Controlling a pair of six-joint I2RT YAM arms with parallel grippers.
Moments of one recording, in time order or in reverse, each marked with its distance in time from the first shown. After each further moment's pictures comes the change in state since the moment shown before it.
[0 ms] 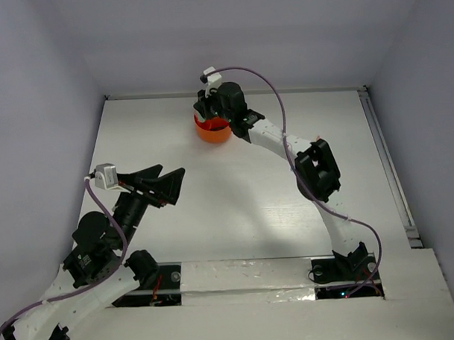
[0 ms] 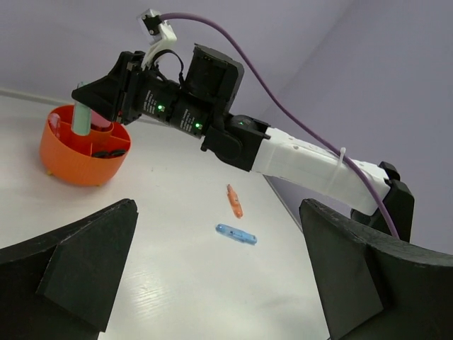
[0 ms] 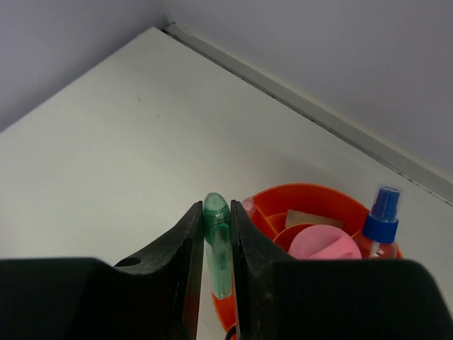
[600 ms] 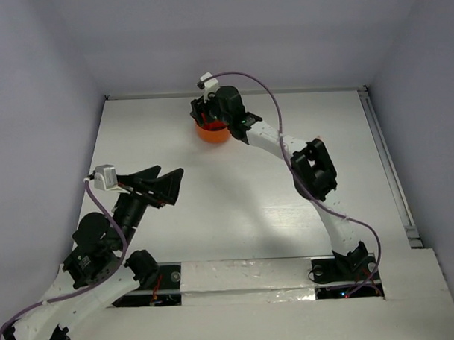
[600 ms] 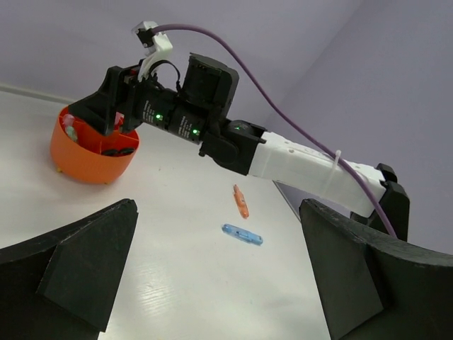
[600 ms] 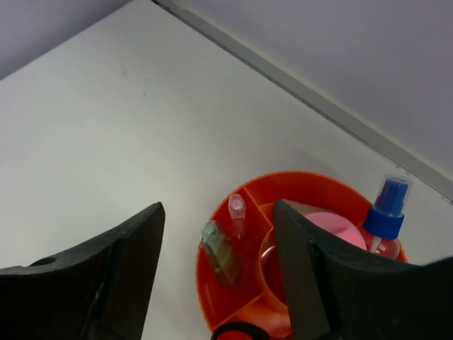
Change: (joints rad) left arm 0.000 -0.014 -0.005 -0.024 -0.024 0.006; right arm 0.000 0.074 0.046 -0.024 0.016 -0.103
